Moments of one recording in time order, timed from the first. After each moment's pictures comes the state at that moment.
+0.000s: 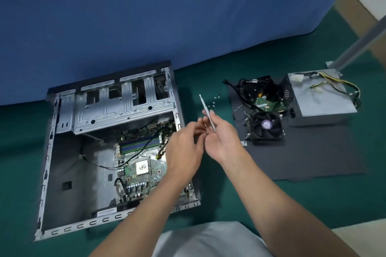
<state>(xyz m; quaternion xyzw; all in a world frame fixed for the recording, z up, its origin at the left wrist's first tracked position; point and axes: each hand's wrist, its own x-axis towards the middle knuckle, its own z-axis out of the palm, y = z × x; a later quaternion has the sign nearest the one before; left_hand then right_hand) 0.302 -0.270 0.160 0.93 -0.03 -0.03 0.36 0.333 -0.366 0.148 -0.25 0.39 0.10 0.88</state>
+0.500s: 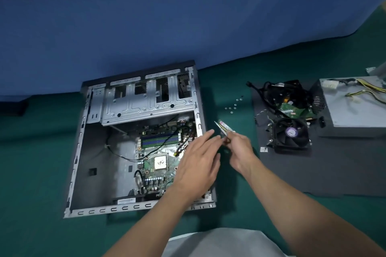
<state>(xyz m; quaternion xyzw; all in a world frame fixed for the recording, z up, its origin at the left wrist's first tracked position) 0.273 -0.240 0.143 0.95 -0.22 -0.05 0.21 0.326 -0.368 0.075 -0.49 0.41 0.16 0.75</state>
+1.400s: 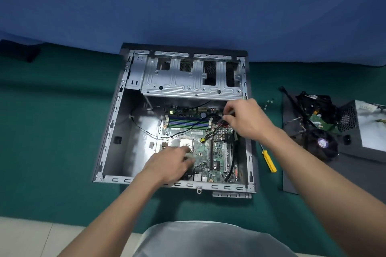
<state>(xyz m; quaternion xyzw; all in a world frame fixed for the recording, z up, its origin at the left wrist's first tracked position) 0.253 -0.082 0.133 0.93 -0.03 -0.33 0.19 0.362 -0.287 0.173 -0.95 -0.12 0.17 0.22</state>
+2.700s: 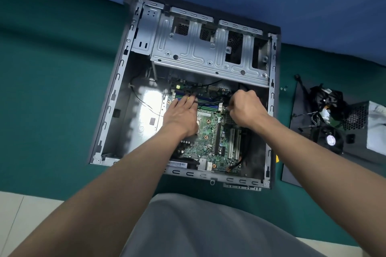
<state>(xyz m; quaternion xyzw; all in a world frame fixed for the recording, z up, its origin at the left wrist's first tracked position) 0.319 -0.083 0.060 0.94 -0.04 -0.31 0.12 0.374 -0.244 0.122 -0.96 -0.06 0.26 0.07</state>
